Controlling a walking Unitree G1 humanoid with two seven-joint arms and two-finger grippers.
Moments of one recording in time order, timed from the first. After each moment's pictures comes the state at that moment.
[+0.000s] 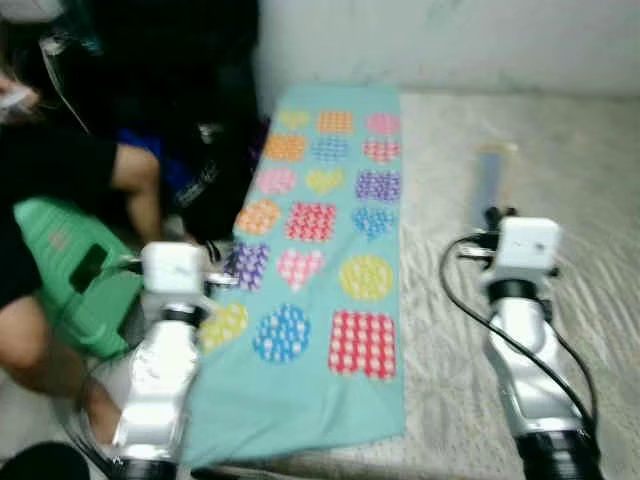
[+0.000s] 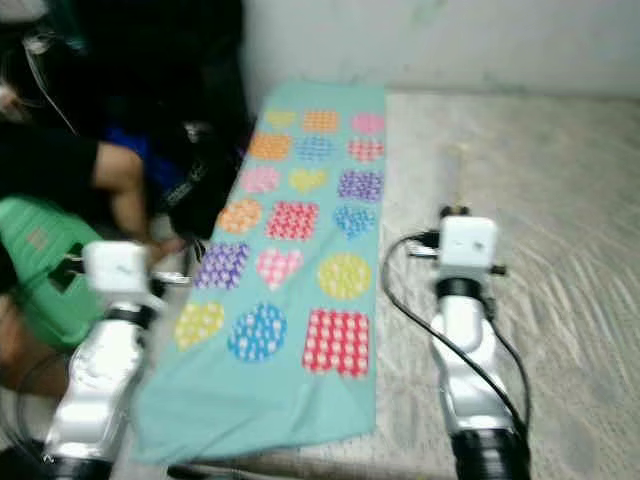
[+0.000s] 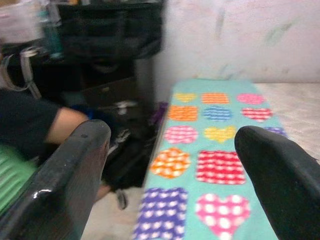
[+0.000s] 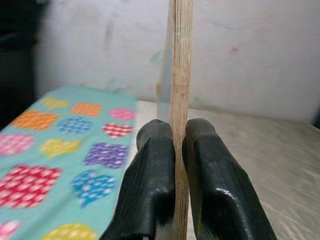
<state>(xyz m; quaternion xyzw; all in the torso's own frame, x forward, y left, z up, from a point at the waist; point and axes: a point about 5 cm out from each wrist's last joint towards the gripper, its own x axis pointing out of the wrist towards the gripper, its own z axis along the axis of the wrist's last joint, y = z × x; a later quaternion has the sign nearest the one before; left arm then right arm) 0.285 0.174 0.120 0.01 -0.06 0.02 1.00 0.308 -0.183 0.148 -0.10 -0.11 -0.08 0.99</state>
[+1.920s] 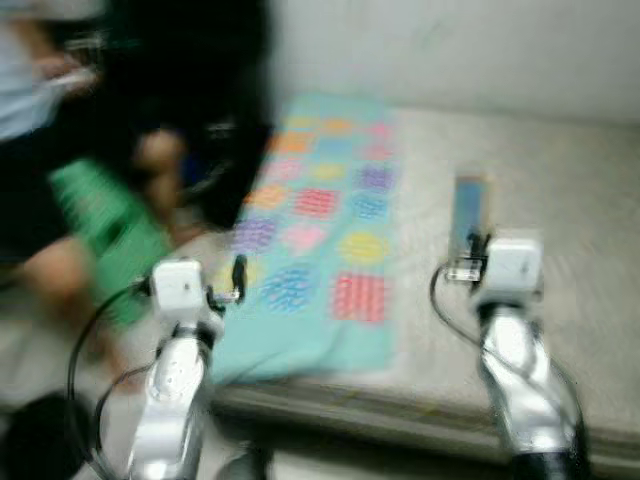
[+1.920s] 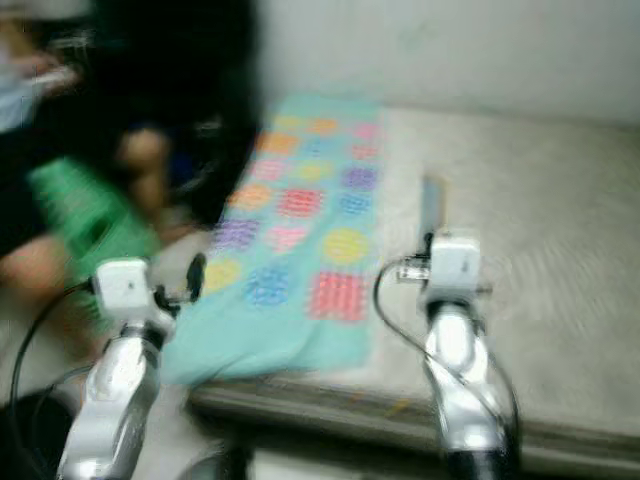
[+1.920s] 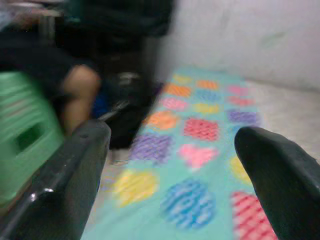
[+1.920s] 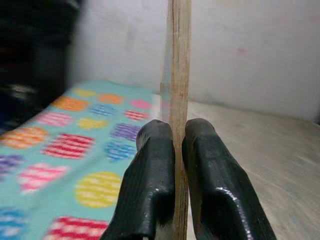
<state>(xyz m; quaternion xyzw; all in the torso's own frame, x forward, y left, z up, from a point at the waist) 0.268 0.164 0.090 -0.05 0.01 0.03 1.00 0.302 -0.177 0.130 -0.08 -0.07 -0.06 0.99</state>
